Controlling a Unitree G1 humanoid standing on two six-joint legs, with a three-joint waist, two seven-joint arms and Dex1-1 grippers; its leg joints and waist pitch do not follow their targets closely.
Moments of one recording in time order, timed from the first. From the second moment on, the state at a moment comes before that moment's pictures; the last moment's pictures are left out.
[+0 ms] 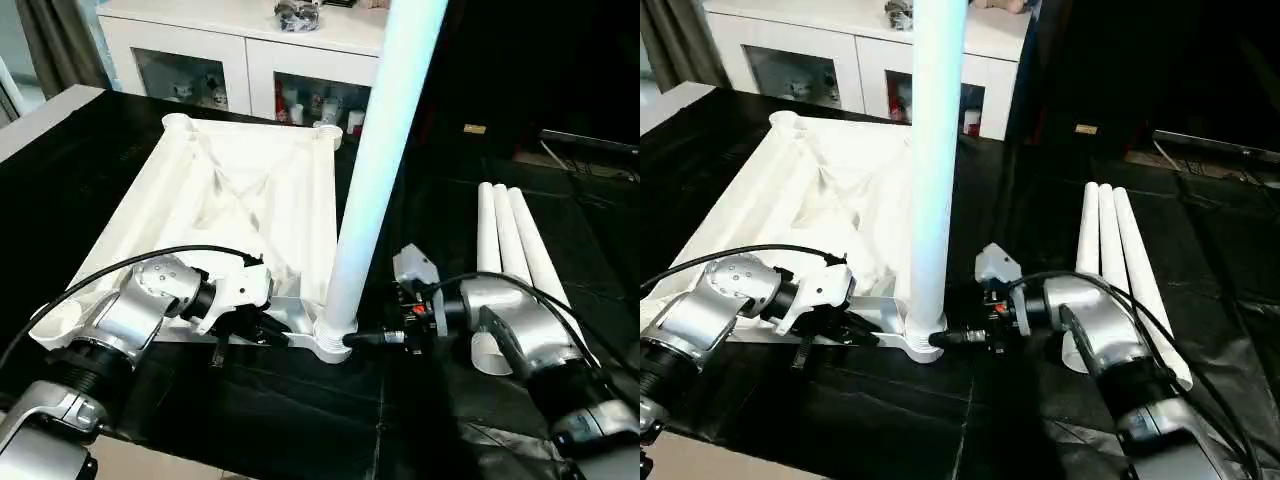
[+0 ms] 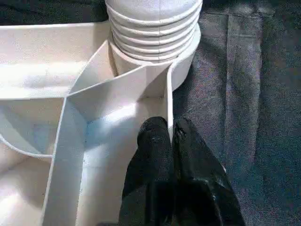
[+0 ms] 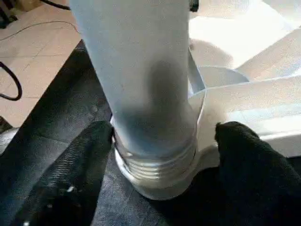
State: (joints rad) left arm -0.55 0.56 -0.38 0.46 0.00 0.01 -1.41; right arm -0.51 -0.37 0.27 0.49 0.23 0.16 1.33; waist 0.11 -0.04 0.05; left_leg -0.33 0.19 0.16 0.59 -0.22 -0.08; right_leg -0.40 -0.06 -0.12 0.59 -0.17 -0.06
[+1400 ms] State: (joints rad) left arm -0.64 0.21 -0.25 0.49 0.06 0.46 -0.78; right arm -0.41 0.05 0.07 0.60 0.19 0.20 0.50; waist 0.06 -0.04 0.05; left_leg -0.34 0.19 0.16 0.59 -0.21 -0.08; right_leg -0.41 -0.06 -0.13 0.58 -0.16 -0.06
